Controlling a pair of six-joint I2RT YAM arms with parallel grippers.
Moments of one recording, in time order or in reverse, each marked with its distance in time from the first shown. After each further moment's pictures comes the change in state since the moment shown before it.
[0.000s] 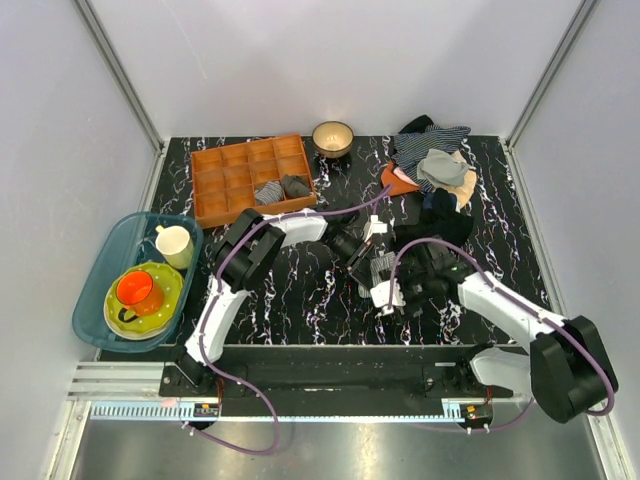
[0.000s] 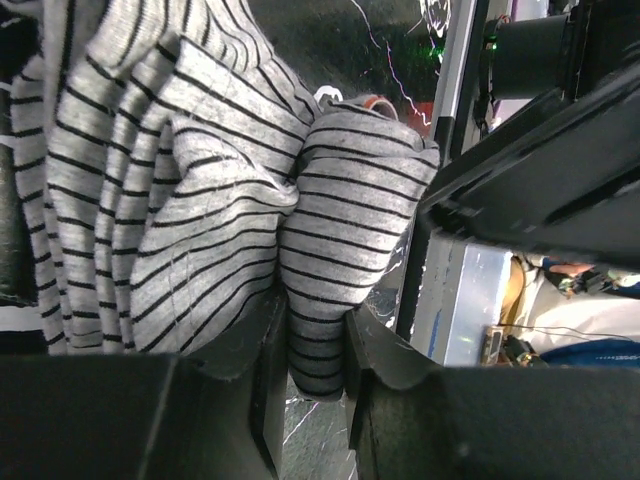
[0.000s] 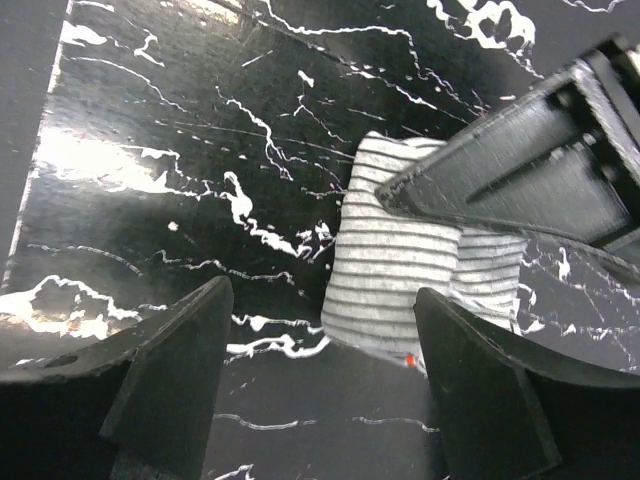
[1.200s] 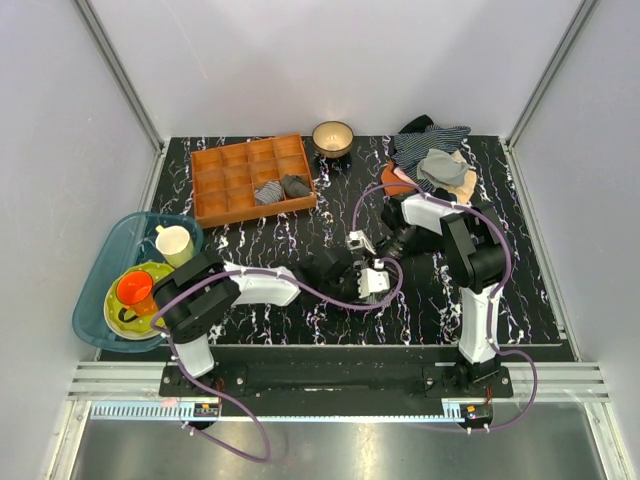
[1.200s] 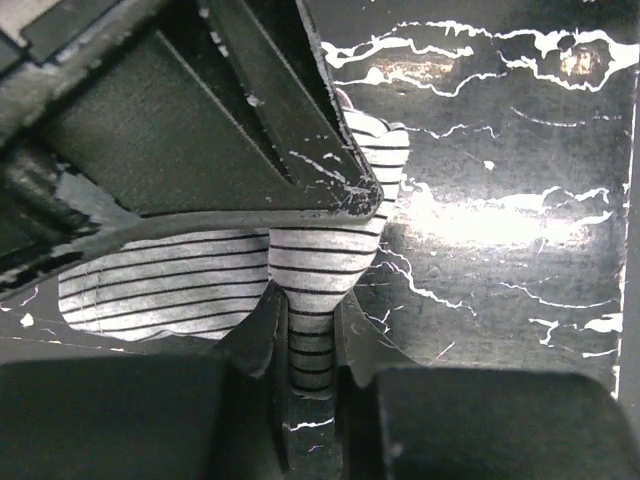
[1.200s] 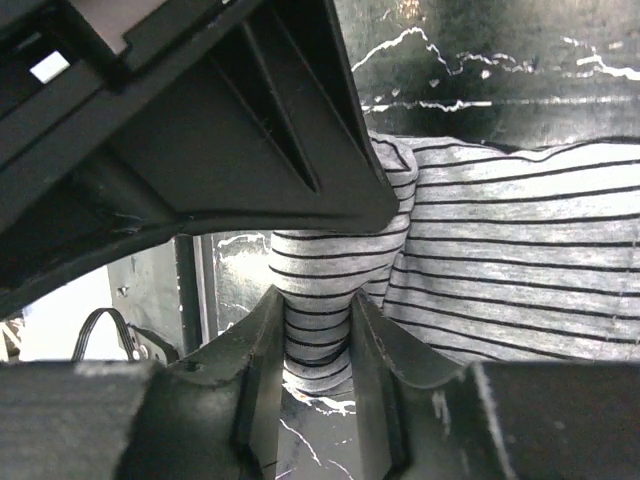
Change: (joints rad) left arm -0.283 -0.564 -0.763 0.766 -0.742 0.407; right arm -0.016 0.914 0.743 -0.669 -0.185 0.286
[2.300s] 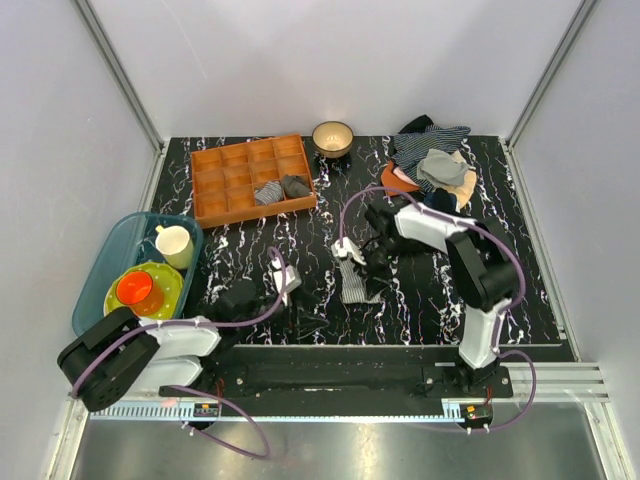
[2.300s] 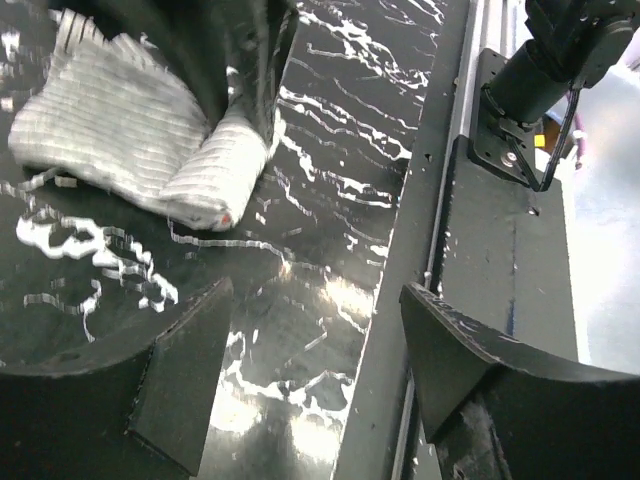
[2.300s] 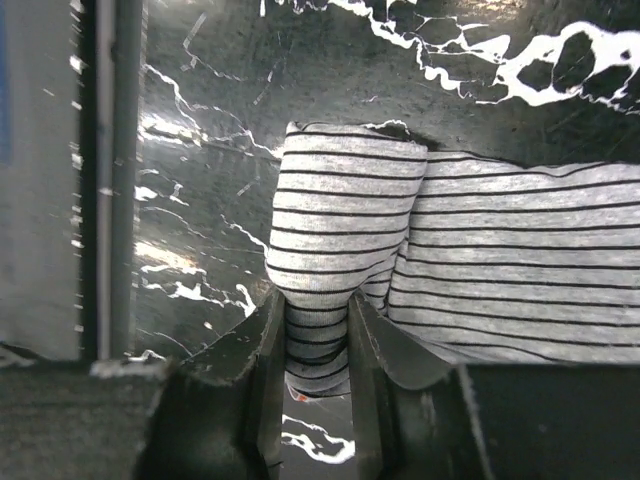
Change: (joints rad) left arm 0.258 -0.552 -0.745 0.699 0.243 -0.711; right arm 0.142 -0.213 -0.145 0.292 0.132 -0.012
